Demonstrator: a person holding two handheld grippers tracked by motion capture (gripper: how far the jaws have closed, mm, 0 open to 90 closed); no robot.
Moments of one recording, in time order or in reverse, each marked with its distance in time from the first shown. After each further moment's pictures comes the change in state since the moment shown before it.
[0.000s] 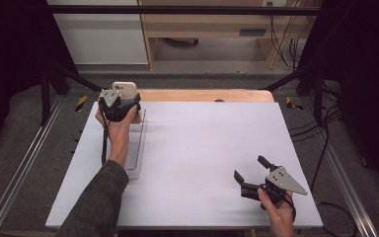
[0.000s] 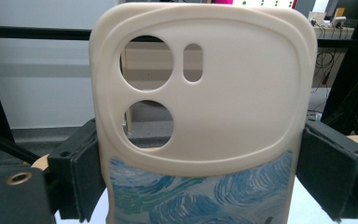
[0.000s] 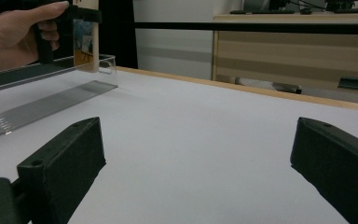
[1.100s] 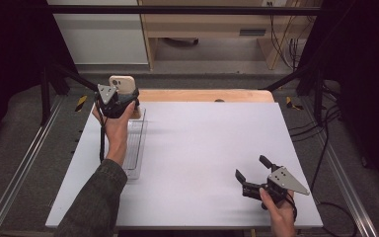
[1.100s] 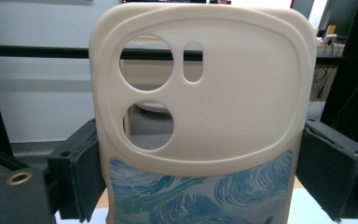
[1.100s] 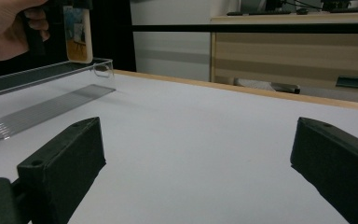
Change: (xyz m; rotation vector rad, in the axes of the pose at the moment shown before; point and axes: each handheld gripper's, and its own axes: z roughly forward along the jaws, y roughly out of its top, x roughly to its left) left arm -0.005 0.024 -0.013 -0.047 -0.001 0.006; right arm -0.003 0.000 -0.002 -0.008 -0.008 0.019
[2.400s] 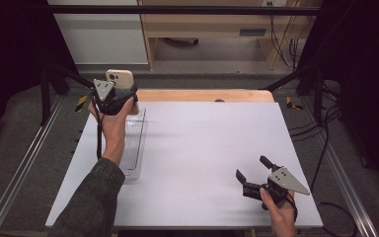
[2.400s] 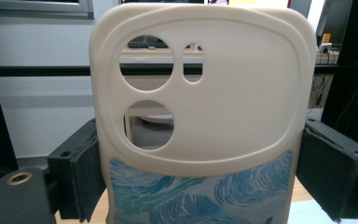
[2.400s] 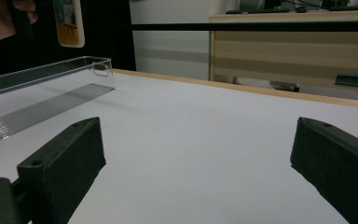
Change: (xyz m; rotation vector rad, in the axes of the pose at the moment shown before) left arm -0.006 0.028 -0.016 -0.050 -0.002 0.021; right arm -0.001 0.000 -0.001 0.005 -0.004 0.003
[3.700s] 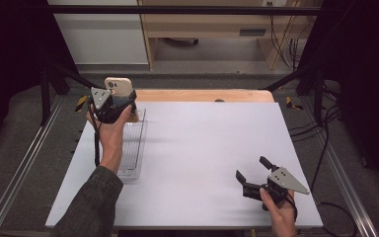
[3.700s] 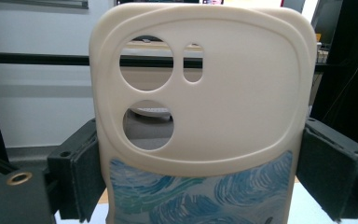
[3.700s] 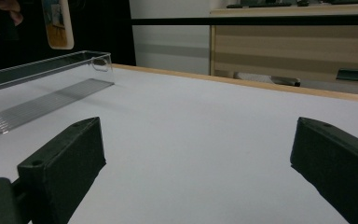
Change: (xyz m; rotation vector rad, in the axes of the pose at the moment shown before) left arm 0.001 -0.011 -0.022 0.021 -0.030 -0.038; right arm -0.001 -0.002 0.001 0.021 0.001 0.001
